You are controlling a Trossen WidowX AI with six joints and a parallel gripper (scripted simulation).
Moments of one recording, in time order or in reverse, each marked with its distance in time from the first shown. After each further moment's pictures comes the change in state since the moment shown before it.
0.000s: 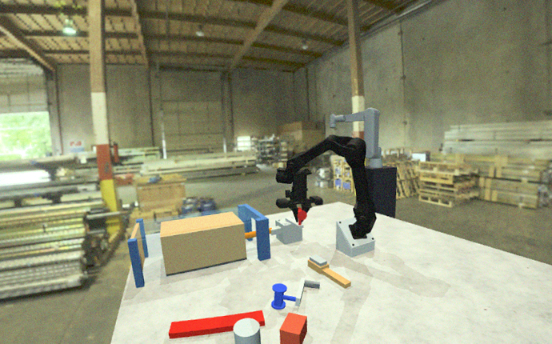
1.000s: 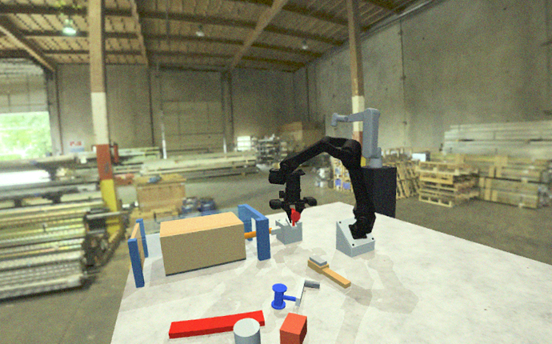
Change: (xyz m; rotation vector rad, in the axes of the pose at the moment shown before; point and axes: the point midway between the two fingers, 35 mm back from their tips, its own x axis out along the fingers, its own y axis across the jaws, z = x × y) arm 0.001 0.028 -0.002 0.006 -0.008 -0.006
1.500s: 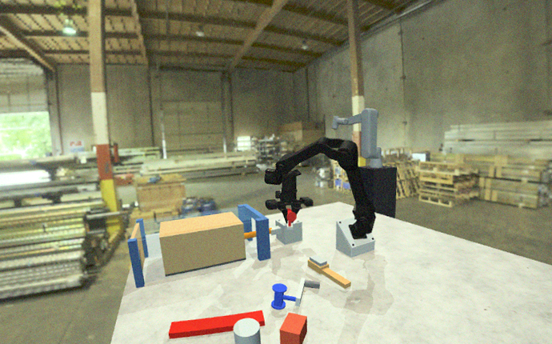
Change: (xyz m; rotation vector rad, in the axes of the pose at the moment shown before) arm 0.000 0.016 0.002 0.000 -0.004 0.000
